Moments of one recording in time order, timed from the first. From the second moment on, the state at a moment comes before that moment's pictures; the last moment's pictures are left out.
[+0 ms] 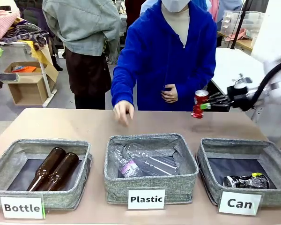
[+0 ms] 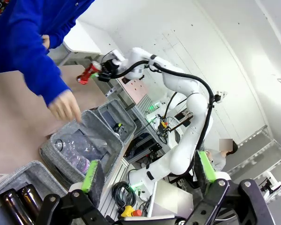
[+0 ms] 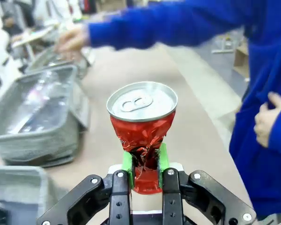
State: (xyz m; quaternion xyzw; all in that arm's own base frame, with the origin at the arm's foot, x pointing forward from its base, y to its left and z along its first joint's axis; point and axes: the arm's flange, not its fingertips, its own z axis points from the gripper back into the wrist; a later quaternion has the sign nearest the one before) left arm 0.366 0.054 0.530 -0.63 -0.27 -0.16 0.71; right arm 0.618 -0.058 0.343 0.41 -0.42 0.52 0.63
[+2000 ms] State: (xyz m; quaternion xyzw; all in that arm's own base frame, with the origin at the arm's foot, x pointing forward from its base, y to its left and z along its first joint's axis) left arm 0.366 0.054 0.530 -0.63 -0.27 -0.16 0.71; right arm 0.409 -0.079 0.425 0.29 -0.08 0.58 0.76
